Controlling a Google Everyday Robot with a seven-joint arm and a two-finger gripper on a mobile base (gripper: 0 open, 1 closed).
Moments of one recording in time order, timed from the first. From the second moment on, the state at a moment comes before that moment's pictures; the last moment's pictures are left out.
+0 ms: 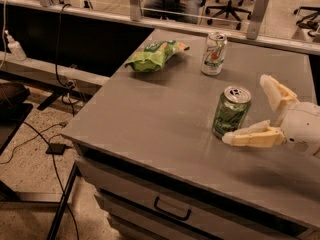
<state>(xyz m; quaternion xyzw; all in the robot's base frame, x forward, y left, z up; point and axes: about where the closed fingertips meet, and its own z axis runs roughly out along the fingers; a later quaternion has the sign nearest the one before) 0.472 -0.183 0.908 -0.37 0.63 0.24 0.64</state>
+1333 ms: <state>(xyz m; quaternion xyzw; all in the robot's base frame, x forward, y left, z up) 0.477 -0.164 0.904 -0.37 0.63 0.22 0.65</state>
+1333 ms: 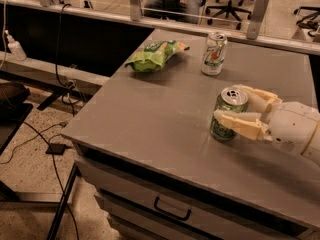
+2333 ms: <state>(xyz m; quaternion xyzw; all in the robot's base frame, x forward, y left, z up) 0.486 -0.154 0.948 -0.48 0.62 0.16 0.60</state>
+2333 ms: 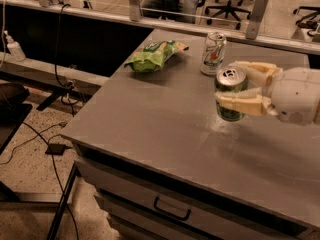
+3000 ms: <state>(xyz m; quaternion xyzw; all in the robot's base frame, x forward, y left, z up) 0.493 -0.138 0.968 -0.60 0.63 0.11 0.48</state>
